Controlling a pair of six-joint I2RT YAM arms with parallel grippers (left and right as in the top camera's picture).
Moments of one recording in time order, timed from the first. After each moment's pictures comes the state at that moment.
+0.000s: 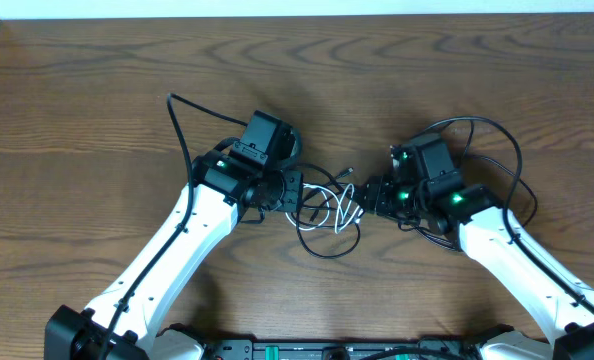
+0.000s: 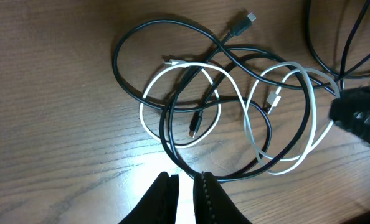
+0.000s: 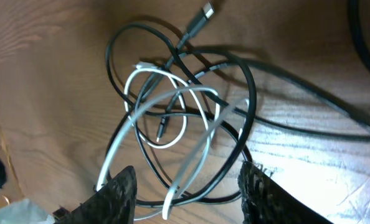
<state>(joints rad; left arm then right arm) -0.48 1.45 1.13 -0.89 0.17 -0.31 0.43 1.40 0.80 -0.43 -0.38 0.77</state>
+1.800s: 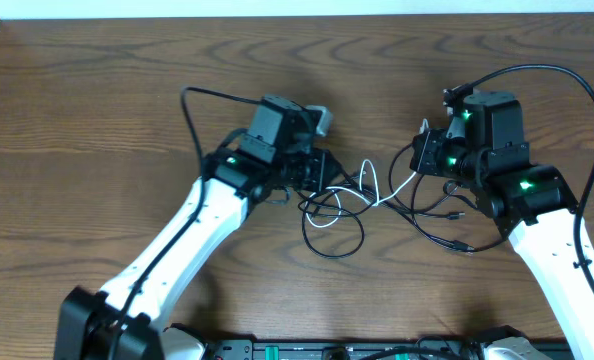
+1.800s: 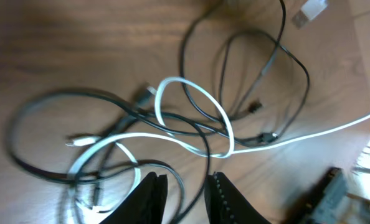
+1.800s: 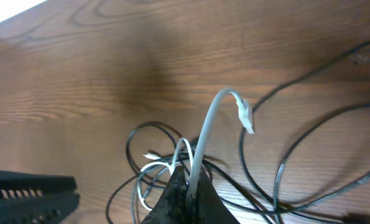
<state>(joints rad) -0.50 1.50 1.12 -0.54 0.46 -0.36 0.26 1.26 1.09 -0.65 -0.17 0.47</state>
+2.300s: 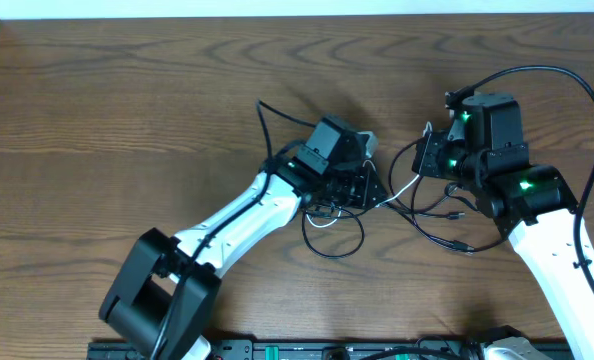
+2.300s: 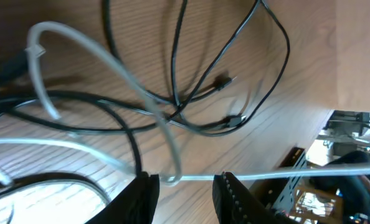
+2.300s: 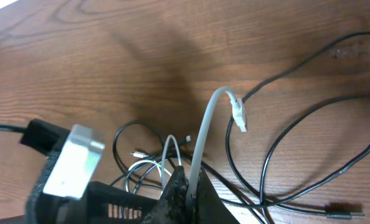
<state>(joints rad) -0.67 1.73 1.12 -0.33 0.57 -0.57 0.26 1.26 1.09 -0.68 -0.13 0.47</state>
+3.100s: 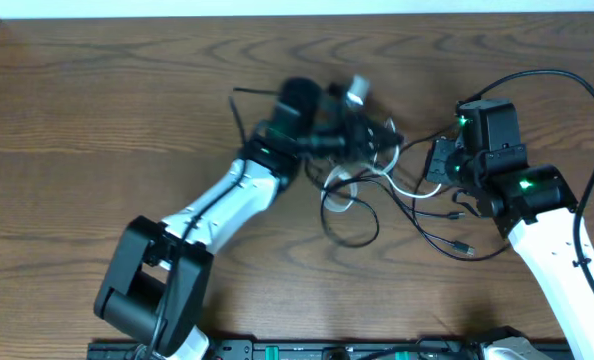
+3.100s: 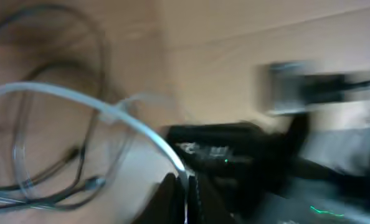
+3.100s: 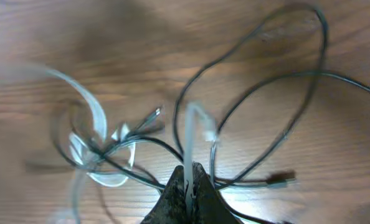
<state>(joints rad) -0.50 1.75 1.10 0.40 1.01 -1.12 0.26 1.27 1.10 -0.78 0.05 0.46</state>
